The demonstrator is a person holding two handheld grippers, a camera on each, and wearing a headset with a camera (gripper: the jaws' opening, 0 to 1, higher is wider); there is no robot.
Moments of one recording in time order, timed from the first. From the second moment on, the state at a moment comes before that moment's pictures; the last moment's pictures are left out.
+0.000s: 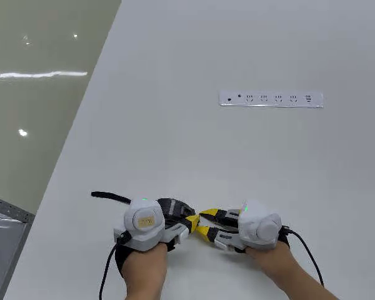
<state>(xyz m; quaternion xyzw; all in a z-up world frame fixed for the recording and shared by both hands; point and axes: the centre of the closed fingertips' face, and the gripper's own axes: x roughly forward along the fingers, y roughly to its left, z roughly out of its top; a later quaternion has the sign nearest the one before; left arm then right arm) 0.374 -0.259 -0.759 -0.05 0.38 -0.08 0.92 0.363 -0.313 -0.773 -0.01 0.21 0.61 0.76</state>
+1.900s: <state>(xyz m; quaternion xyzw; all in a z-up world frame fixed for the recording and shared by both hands) 0.352 -0.246 -0.751 -0.02 0.35 -0.18 0.92 0.361 -0.362 -0.744 0.01 0.21 0.54 0.81</state>
